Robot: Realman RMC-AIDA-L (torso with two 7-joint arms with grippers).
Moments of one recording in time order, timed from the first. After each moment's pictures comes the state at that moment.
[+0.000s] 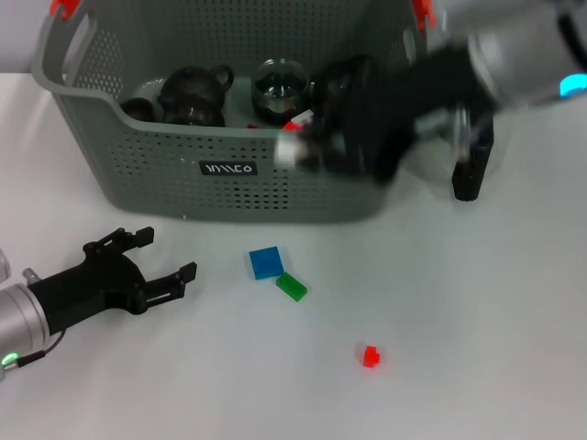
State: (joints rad) left arm -0.32 -2.15 -2.55 -0.53 -1.27 1.25 -0.99; right arm 0.79 2.10 -1.31 -1.57 -2.25 -1.63 2.14
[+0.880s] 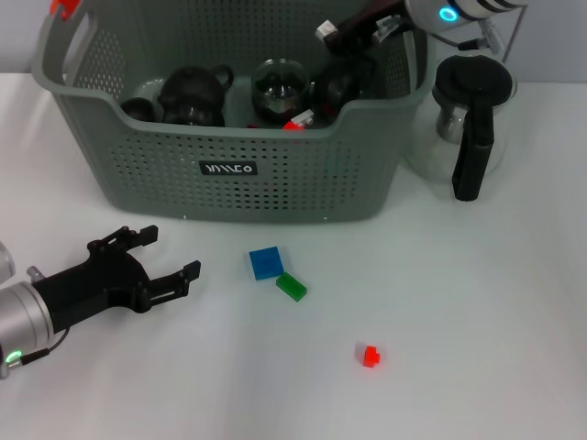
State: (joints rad) left arm -0.33 -2.15 -2.55 -0.52 -1.27 1.25 -0.99; right arm 1.13 2.09 -1.21 -0.74 -2.58 -0.87 2.42
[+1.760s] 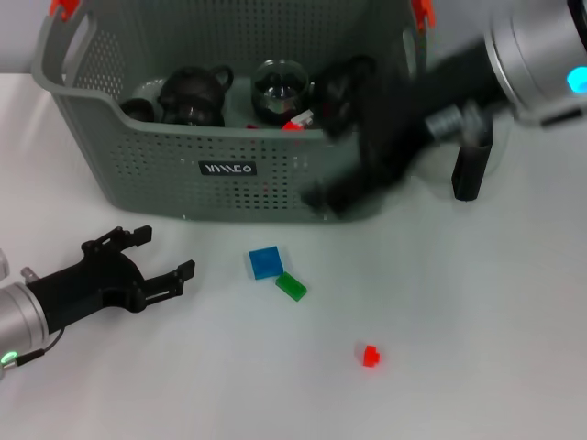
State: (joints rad) left arm -0.32 -2.15 -2.55 -0.52 -1.27 1.24 -0.99; right arm 0.80 2.10 -1.24 -1.47 -2.24 -1.69 2.27
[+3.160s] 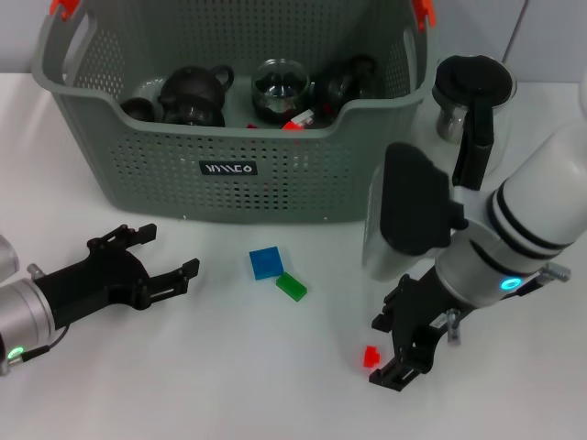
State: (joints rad) left arm -0.33 -2.15 -2.54 -0.52 -1.27 1.22 -0.99; right arm 0.75 2.10 -1.70 -1.05 -2.40 -1.43 2.19
